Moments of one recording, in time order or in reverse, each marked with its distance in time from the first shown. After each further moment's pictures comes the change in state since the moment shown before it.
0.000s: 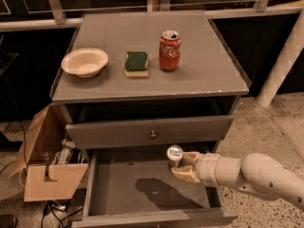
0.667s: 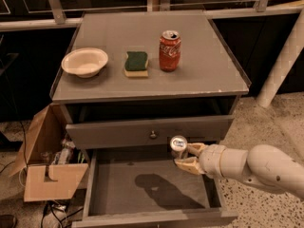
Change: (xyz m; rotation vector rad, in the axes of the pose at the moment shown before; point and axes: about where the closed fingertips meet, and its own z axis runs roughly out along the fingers) arm -0.027 -0.017 -0.019 0.042 -0.002 -0.007
